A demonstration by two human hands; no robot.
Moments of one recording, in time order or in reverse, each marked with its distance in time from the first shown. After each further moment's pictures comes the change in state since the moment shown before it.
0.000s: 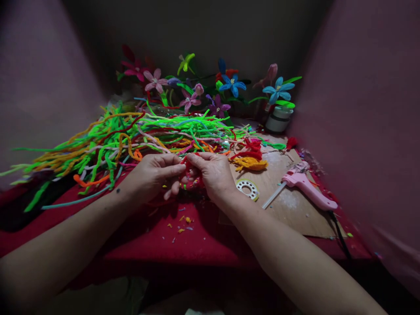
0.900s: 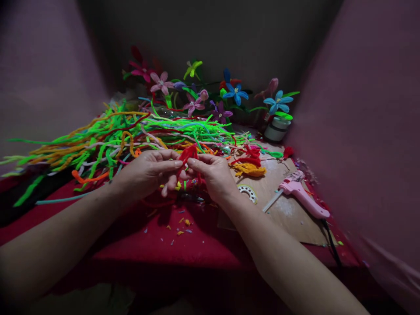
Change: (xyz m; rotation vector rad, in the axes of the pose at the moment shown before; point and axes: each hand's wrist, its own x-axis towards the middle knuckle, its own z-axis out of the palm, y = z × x) left_hand 0.003 0.002 -0.014 -0.118 -0.039 0.037; right_hand 0.006 0.002 -0.007 -0.064 -0.101 -0.069
